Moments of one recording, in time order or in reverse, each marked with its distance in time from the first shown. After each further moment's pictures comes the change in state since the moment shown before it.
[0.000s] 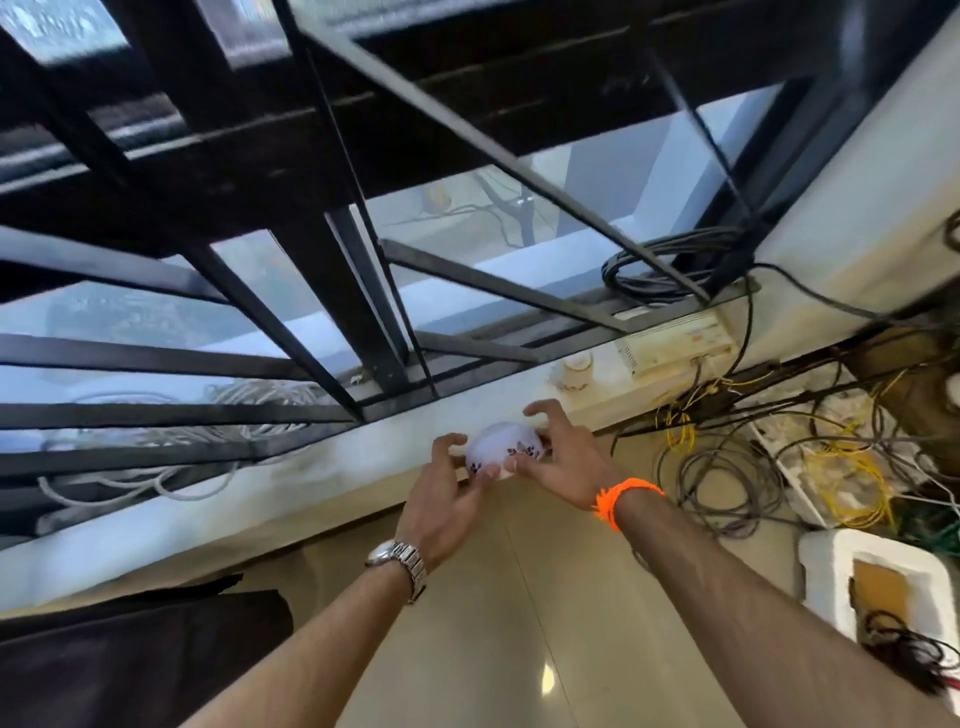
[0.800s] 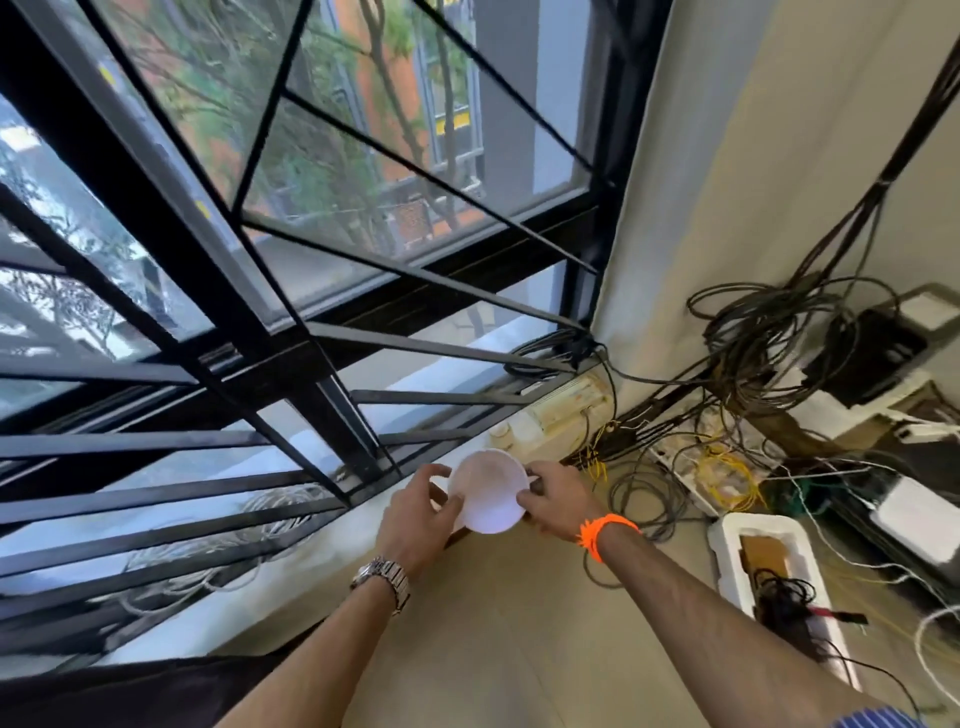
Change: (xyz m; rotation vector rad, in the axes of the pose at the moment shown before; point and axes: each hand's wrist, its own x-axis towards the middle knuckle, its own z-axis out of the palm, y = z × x) left_hand -0.075 0.171 -0.082 0.179 -0.006 0.076; right_hand -0.160 -0.071 -0.102 0.143 0.218 0.114
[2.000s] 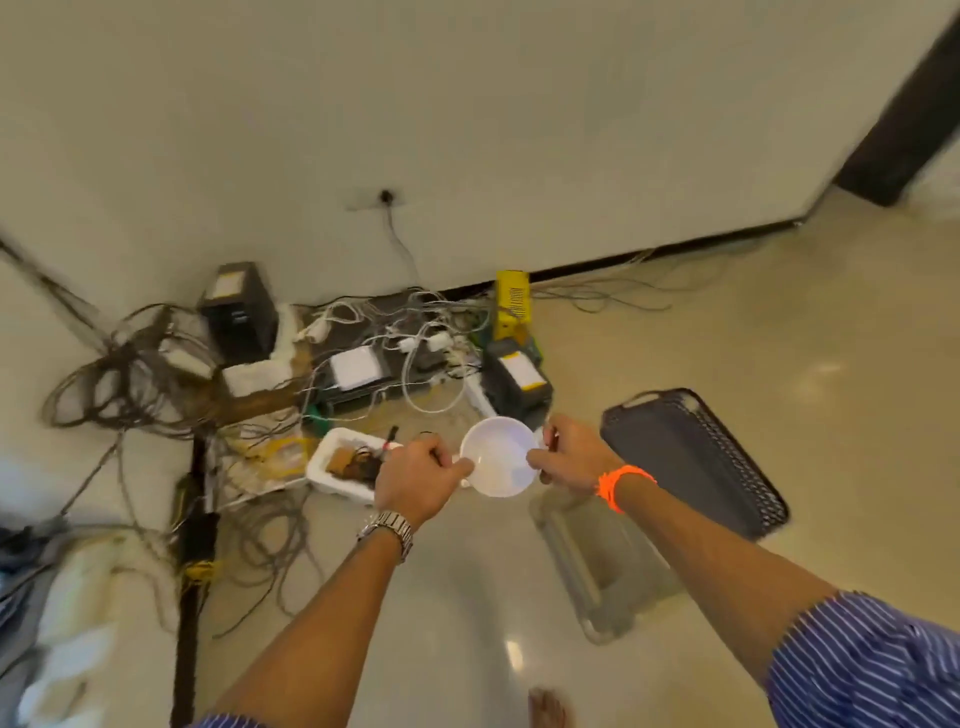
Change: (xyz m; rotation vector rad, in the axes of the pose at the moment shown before) left_hand -0.333 0.282 0.186 0.266 -0.774 1.051; right_hand -0.567 0.137 -0.060 0.468 1.041 0.789
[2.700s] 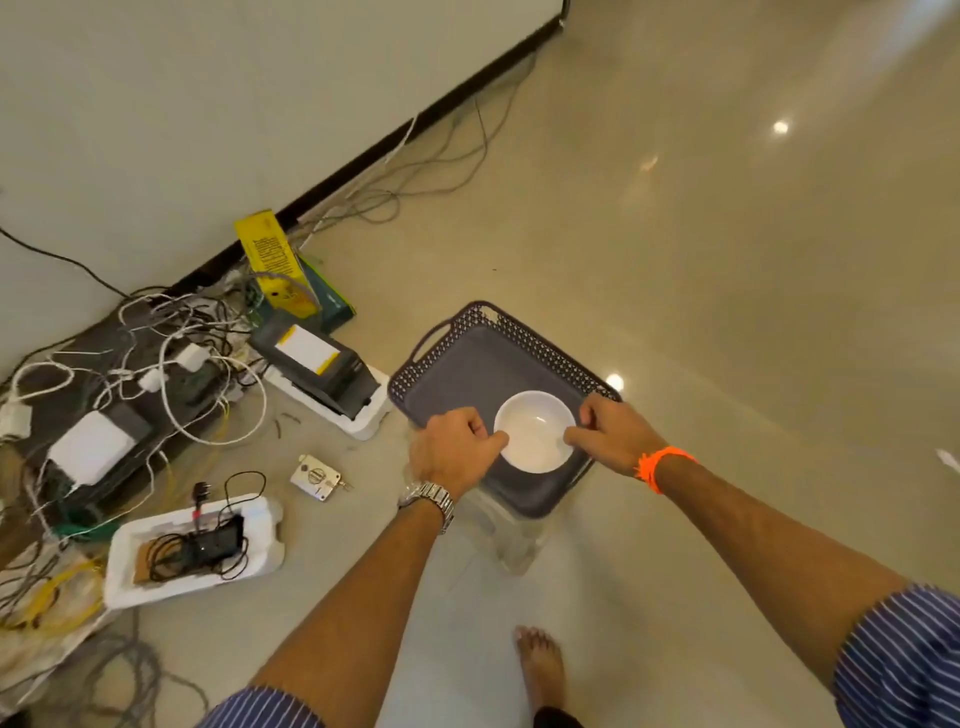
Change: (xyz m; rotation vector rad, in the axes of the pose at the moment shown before) left_hand 0.052 0.225 0.339 0.177 -0.464 0.309; right_hand -0.001 0.361 -0.161 0.054 0.278 0.449
